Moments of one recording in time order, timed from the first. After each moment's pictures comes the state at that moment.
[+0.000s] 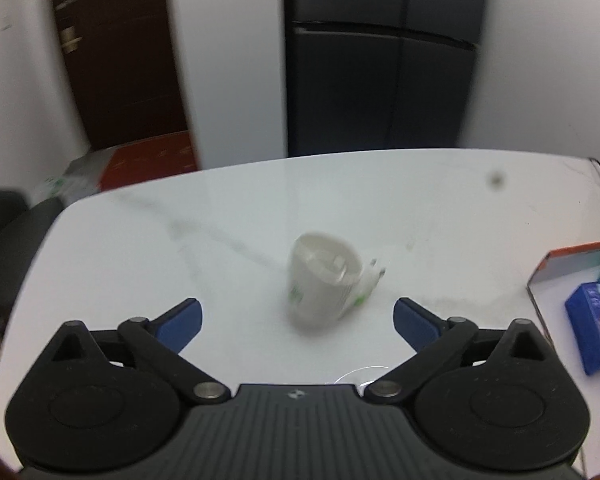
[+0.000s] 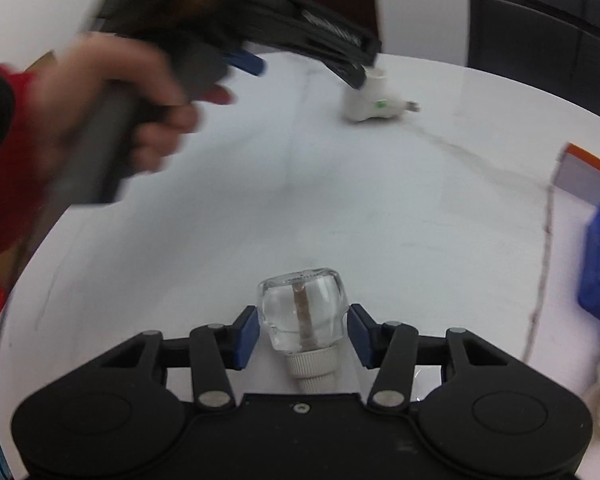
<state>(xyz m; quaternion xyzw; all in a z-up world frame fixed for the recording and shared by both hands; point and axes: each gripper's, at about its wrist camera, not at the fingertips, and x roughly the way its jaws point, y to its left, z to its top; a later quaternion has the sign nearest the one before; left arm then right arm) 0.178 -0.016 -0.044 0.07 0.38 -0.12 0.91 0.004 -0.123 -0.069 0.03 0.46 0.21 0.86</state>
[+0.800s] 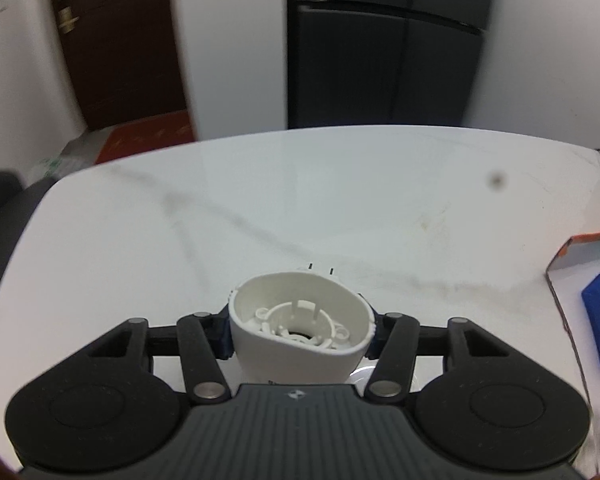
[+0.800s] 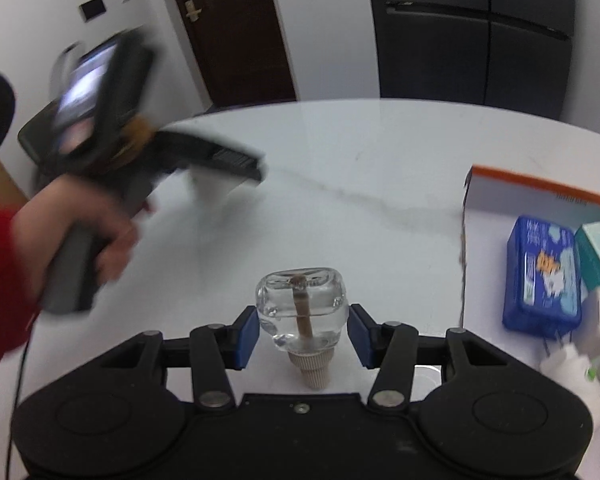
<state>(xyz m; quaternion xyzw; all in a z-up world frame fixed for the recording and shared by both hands) 0.153 0.000 -0.050 0.06 0.41 -0.09 0.90 0.022 -0.153 -0.039 0.09 0.42 0.10 0.90</state>
